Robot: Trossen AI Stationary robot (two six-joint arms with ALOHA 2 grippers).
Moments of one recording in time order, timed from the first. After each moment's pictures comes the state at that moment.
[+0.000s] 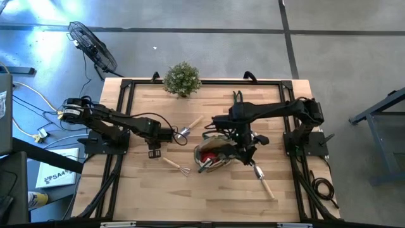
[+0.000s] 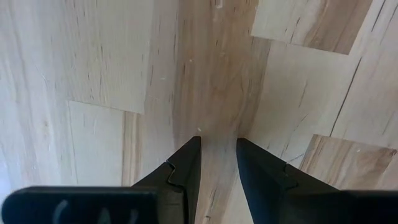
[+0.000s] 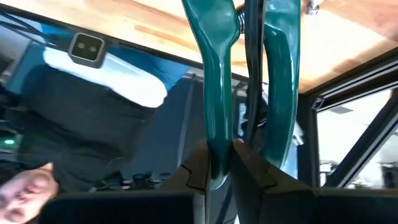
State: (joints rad) left arm -0.03 1.44 0.69 -0.76 -0.09 -0.21; right arm -0.01 1.81 1.57 -1.54 -0.89 1.09
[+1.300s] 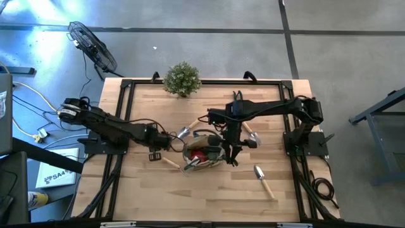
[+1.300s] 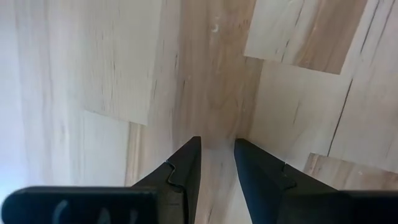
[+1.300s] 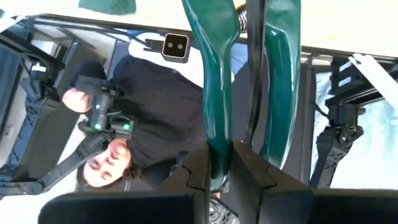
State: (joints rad) left arm -0.16 1.44 0.63 -0.67 -0.21 -0.33; right arm -0.07 1.81 1.50 -1.08 -1.08 1.56
